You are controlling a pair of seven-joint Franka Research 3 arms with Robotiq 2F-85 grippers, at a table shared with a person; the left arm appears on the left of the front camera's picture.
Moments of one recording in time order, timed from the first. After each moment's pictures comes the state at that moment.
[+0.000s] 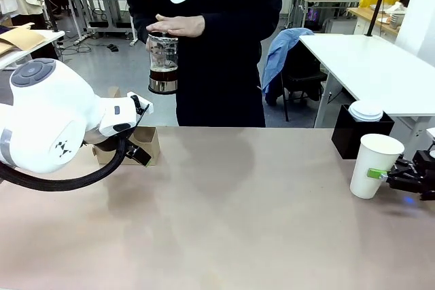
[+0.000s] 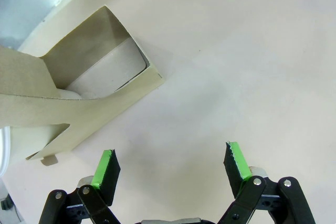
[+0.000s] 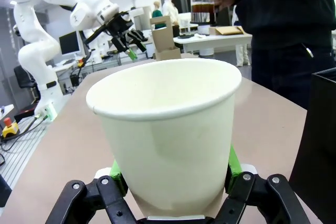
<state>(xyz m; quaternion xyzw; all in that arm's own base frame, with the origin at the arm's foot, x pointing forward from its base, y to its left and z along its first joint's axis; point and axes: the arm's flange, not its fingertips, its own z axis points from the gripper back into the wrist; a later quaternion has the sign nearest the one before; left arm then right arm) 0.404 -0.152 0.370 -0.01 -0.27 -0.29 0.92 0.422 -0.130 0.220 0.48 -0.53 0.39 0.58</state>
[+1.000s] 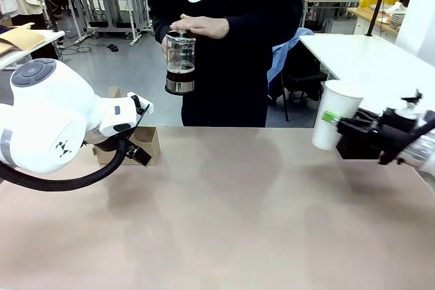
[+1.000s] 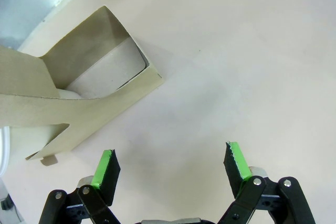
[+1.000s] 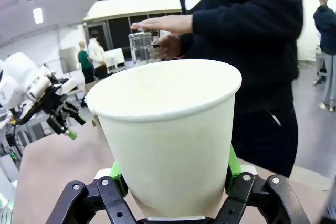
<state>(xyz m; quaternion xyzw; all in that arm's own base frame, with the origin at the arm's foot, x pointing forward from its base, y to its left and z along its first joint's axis) 0.404 -0.152 0.370 -0.01 -0.27 -0.29 0.92 0.420 0.016 0.334 0.39 -0.63 0.24 0.62</state>
